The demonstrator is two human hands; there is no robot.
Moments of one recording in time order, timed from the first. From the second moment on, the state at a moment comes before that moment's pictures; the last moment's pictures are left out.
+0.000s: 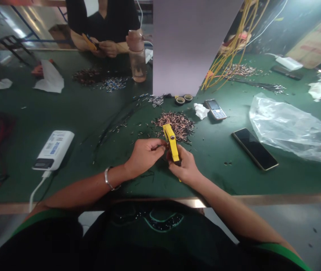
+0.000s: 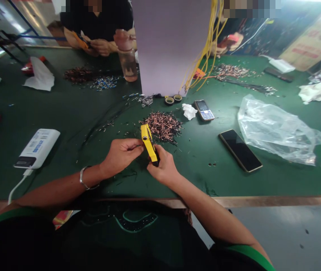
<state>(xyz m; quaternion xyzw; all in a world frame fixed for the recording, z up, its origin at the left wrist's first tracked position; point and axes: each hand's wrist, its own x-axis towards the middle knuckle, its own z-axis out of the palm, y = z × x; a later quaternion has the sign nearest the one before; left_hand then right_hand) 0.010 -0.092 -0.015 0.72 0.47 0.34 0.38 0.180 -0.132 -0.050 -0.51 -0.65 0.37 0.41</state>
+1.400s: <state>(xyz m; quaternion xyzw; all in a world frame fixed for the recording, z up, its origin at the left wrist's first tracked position) 0.003 -0.062 -0.026 0.75 0.44 0.34 0.36 0.176 -0.112 -0.085 -0.57 -0.63 0.32 0.43</state>
